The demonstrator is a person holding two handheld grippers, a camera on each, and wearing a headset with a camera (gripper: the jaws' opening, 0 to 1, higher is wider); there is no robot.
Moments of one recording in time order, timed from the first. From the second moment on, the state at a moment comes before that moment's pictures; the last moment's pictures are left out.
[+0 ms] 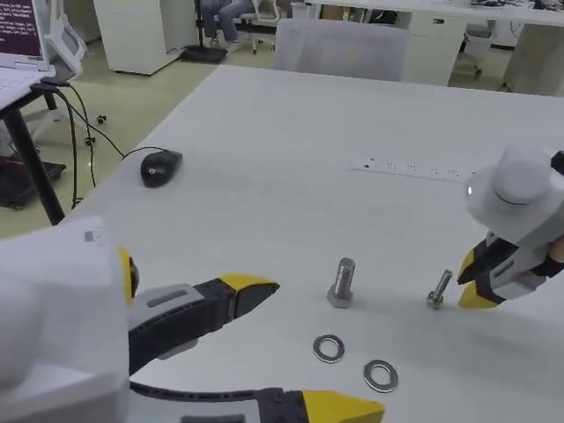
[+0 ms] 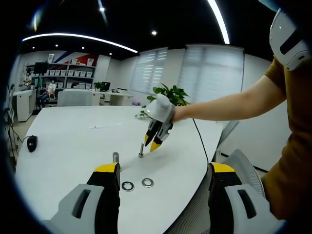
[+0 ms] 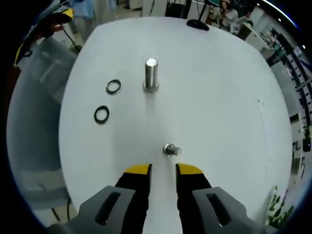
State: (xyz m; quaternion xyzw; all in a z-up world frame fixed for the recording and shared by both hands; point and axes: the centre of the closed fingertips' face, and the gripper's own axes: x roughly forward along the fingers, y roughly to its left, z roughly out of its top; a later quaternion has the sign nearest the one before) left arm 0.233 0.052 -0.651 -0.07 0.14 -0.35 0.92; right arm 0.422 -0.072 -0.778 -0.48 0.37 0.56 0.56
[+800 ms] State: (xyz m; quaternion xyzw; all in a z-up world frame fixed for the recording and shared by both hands) left arm 0.218 0.049 -0.636 -0.05 0.12 -0.35 0.93; right arm 0.370 -0.074 -0.767 -0.48 0.35 0.58 0.56
